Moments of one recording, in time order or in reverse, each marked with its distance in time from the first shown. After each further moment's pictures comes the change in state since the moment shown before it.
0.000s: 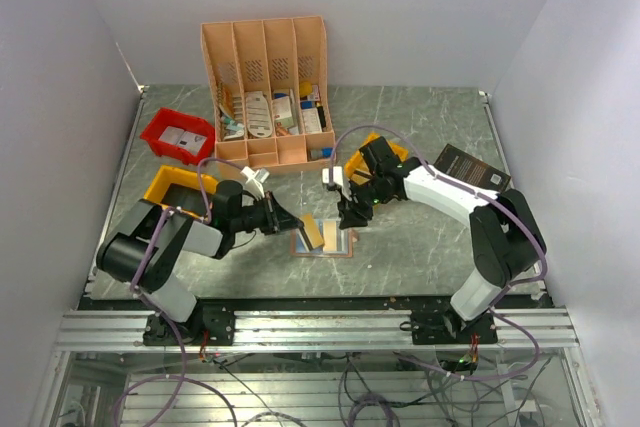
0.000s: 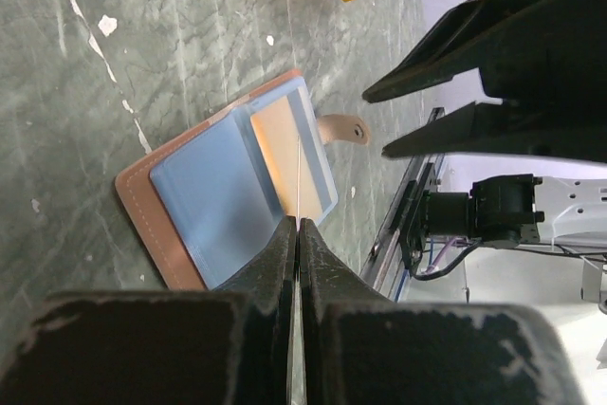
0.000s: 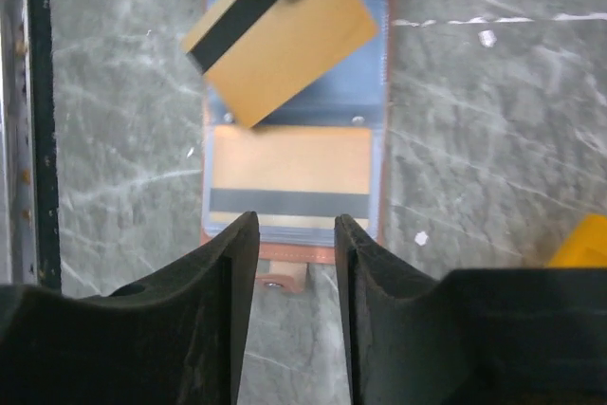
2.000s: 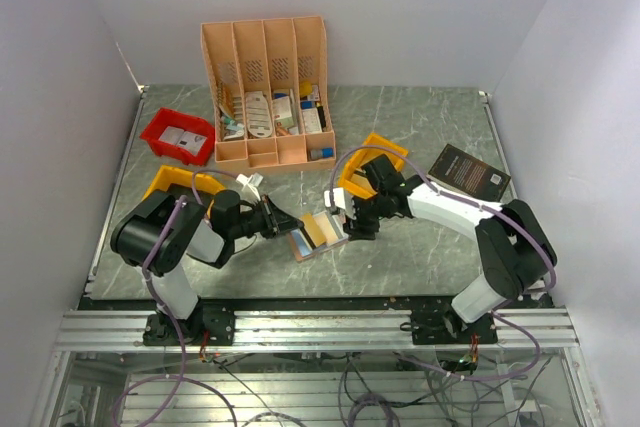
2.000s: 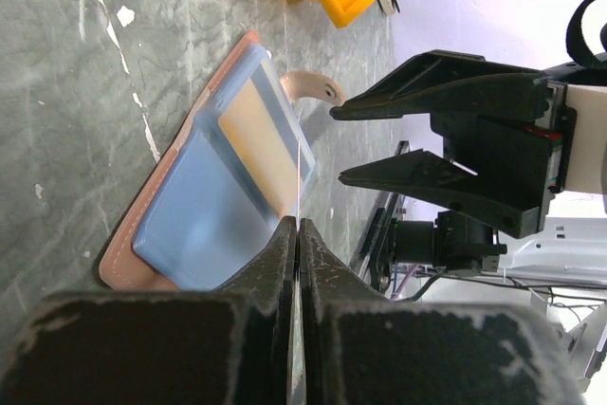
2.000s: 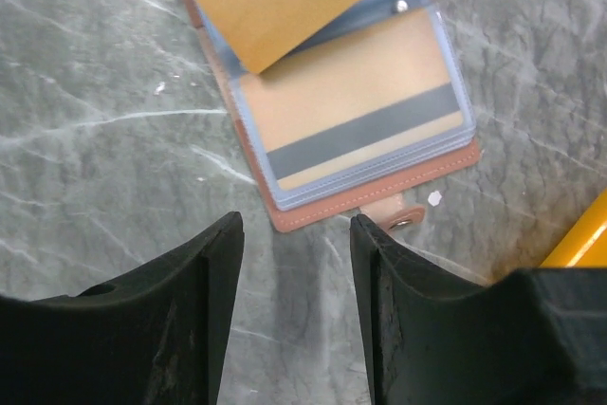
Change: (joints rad) left arm -0.009 0.135 -0.076 0.316 -0.037 -0.189; right arm 0.039 -0.091 -0.178 0.088 0.130 -0.140
